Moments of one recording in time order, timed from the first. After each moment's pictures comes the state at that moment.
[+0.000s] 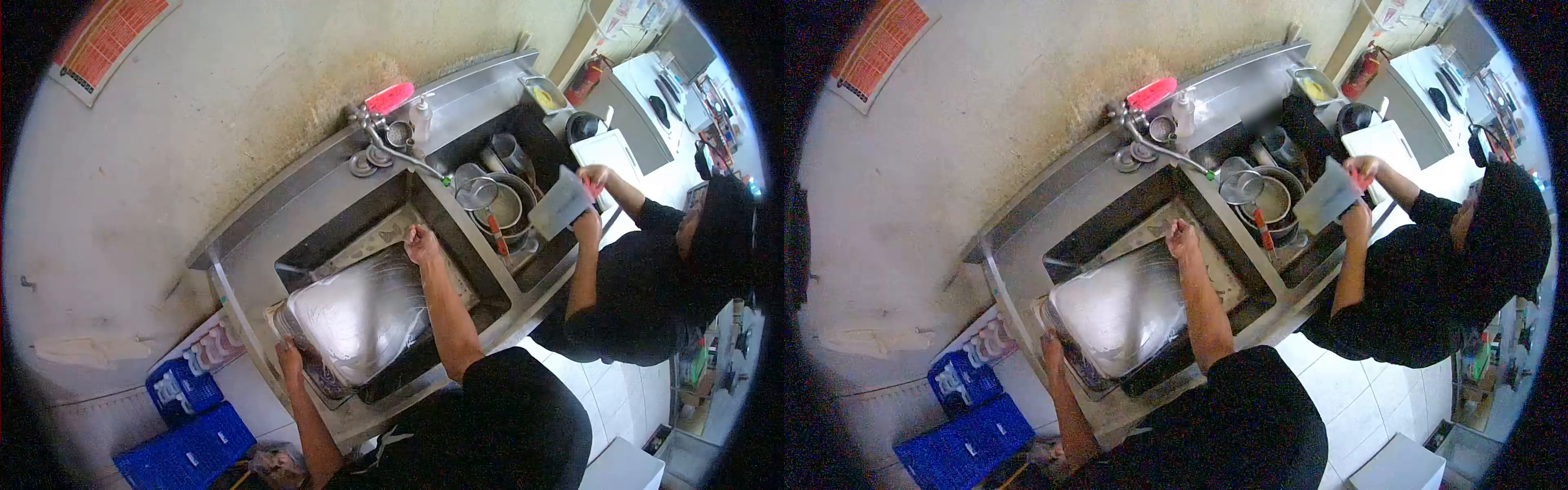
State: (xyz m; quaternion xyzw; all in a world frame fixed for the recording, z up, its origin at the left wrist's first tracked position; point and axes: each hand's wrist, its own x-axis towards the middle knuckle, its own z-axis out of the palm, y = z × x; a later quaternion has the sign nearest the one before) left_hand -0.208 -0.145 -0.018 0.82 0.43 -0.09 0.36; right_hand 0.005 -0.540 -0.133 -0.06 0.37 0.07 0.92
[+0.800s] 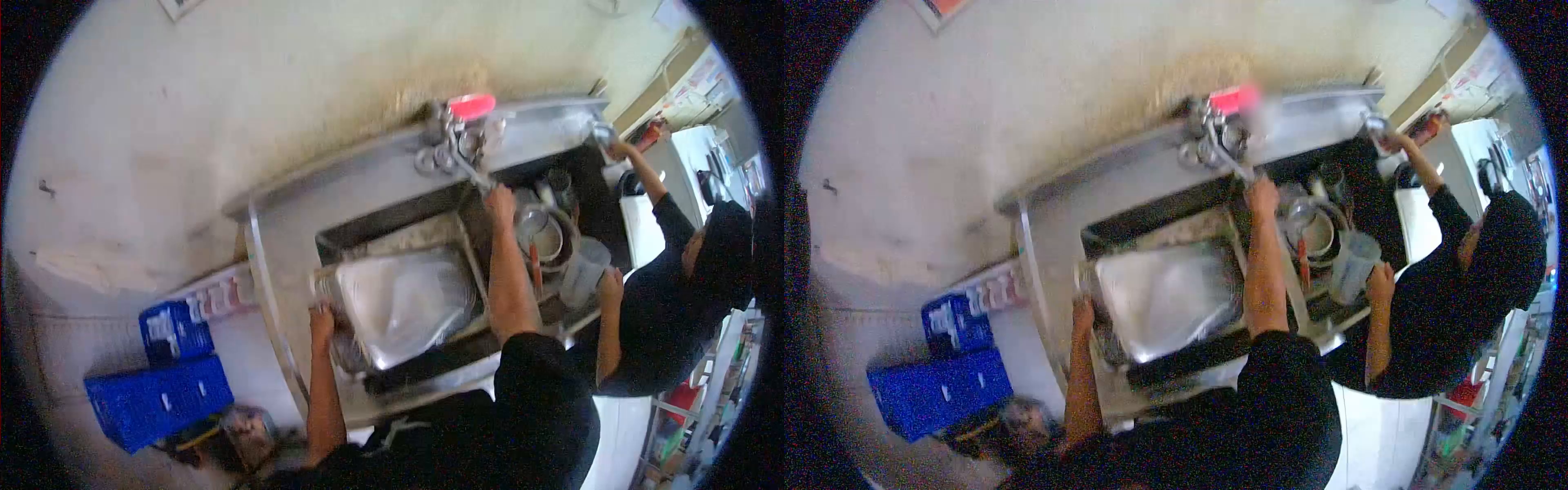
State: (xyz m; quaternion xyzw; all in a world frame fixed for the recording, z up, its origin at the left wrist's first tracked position) left_hand -0.205 -0.135 -0.124 0.89 0.27 -0.02 0.36; right_hand 0.137 -0.632 -0.069 -0.98 0.12 0.01 0.15
